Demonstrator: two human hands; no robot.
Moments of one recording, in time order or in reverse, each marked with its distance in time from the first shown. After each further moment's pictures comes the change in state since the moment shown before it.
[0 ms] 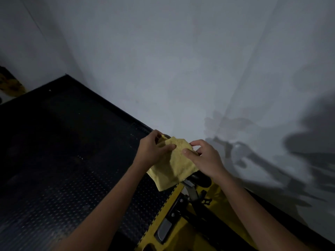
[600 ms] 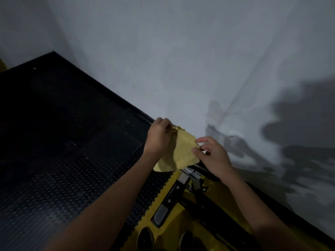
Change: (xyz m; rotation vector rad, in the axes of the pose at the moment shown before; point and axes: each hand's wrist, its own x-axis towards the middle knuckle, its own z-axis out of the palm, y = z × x) left_hand 0.051 -0.058 0.024 0.121 0.121 0.232; right_hand 0.011 0.017 0.035 0.122 0.049 0.024
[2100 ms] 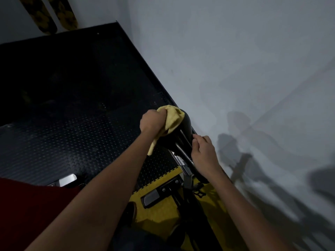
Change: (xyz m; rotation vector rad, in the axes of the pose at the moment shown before) left_hand -0.010 -0.010 0.021 0.026 0.159 -0.909; right_hand 0.028 0.031 0.002 -0.374 -0.292 -0.206
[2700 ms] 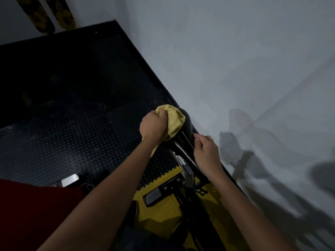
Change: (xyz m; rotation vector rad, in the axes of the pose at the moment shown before) left_hand -0.014 -0.007 0.010 -0.030 0.147 0.087; right_hand -0.001 -0.002 -0.005 0.134 0.074 0.049
